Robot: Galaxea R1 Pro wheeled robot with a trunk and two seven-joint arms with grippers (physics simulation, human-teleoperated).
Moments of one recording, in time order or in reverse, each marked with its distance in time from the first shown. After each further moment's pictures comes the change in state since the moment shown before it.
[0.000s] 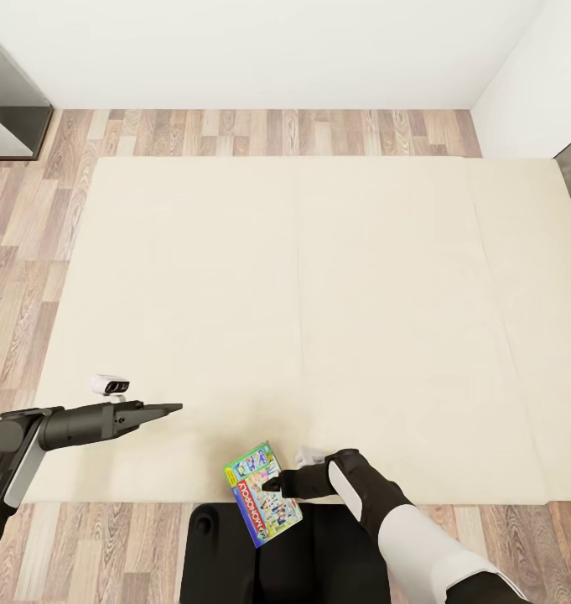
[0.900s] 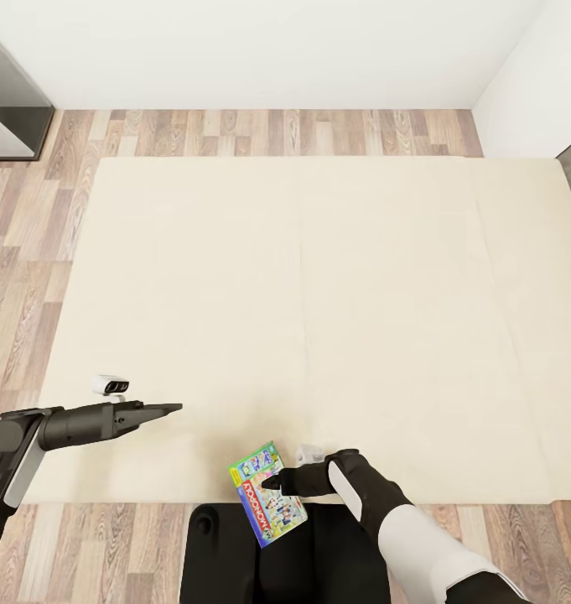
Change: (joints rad) left arm 0.000 0.001 0.000 0.001 0.002 0.000 0.000; right arm 0.000 0.000 0.001 0.000 0.001 -0.030 0.001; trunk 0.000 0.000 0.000
